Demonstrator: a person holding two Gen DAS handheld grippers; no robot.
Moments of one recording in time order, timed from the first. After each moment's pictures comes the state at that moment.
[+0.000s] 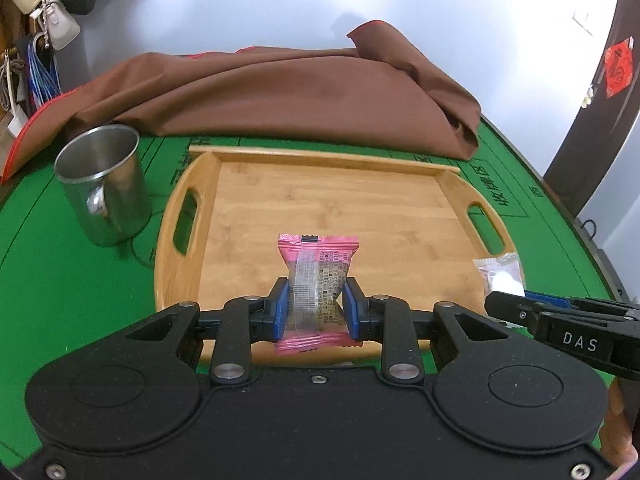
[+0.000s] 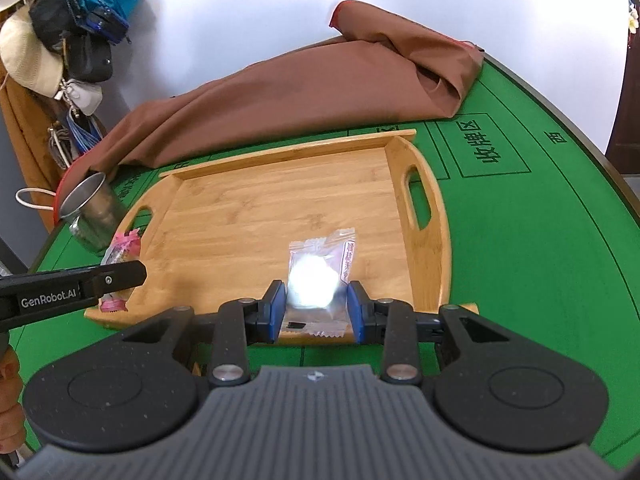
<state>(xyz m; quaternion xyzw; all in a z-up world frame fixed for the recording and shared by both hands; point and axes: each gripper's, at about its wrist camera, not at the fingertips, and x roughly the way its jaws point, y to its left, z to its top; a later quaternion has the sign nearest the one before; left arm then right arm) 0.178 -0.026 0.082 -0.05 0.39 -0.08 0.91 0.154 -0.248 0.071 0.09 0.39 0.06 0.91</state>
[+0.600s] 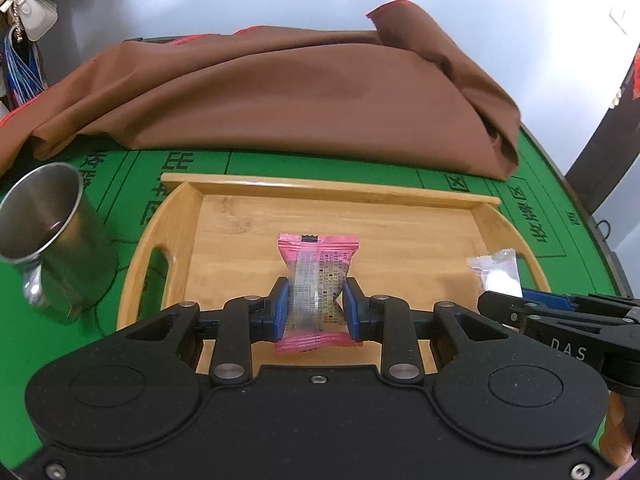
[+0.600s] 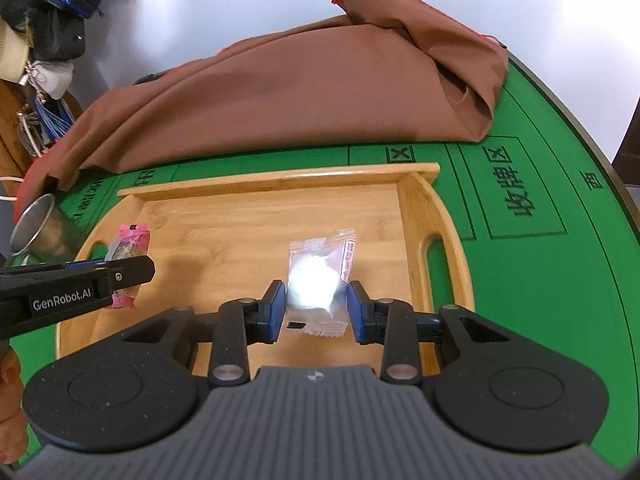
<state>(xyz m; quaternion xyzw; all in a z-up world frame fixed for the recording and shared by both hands) 0.295 -0.039 0.066 -0.05 0.44 -0.06 0.90 0.268 -0.236 0.067 0.05 0.45 0.05 0.89</state>
